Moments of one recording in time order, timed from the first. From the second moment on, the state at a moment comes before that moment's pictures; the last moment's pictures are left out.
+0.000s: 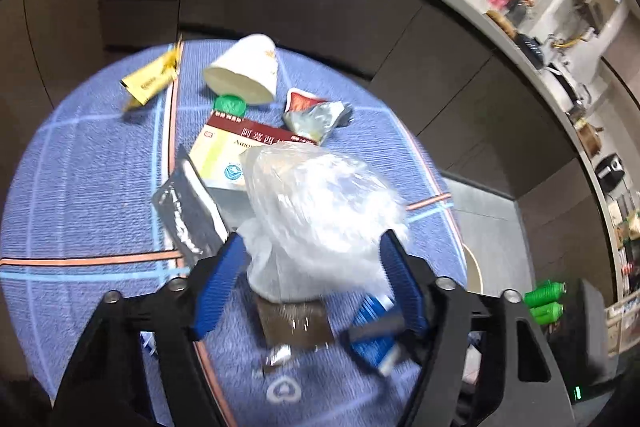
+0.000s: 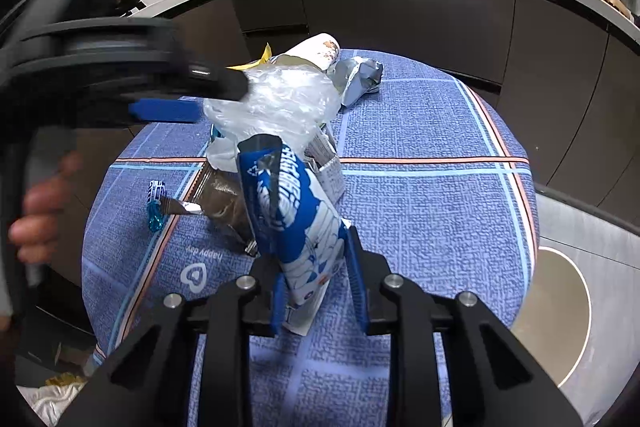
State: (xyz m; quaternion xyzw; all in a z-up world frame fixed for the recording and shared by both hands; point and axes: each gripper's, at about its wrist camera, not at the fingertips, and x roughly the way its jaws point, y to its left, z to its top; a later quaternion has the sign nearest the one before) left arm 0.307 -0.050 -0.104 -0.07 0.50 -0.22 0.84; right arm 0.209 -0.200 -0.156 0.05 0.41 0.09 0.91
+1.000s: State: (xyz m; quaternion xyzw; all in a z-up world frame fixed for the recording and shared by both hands) left arm 0.210 -0.195 -0.022 0.00 0.44 -0.39 0.81; right arm 0.074 -0.354 -0.113 0.11 0.34 -0.10 0.93
